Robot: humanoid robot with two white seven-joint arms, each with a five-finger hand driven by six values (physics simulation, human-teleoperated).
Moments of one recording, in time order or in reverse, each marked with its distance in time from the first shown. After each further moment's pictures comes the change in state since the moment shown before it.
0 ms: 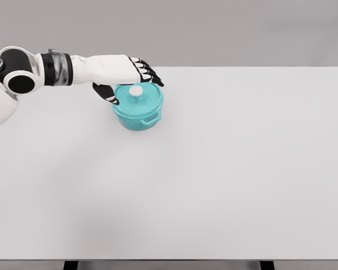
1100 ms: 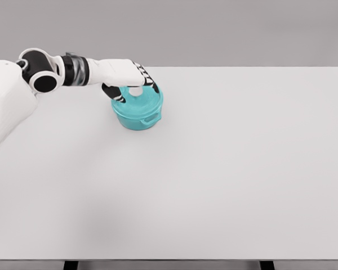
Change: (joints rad) left arm -0.029 -0.122 -0.009 0.193 -0.169 0.000 0.000; right arm 0.000 0.000 0.000 0.000 0.000 0.000 0.000
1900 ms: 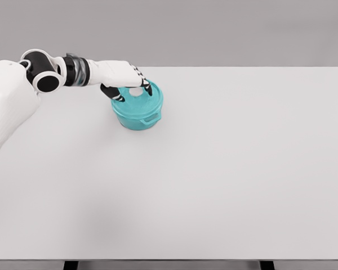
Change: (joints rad) left arm -0.005 -0.021 0.001 0.059 -0.044 0.000 0.000; right arm 0.000 0.000 0.000 0.000 0.000 0.000 0.000
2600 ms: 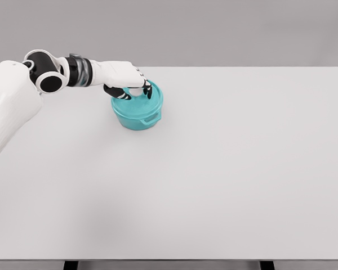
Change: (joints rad) left arm 0.000 -0.013 0.000 0.003 -0.001 0.000 0.000; right arm 0.000 0.000 0.000 0.000 0.000 0.000 0.000
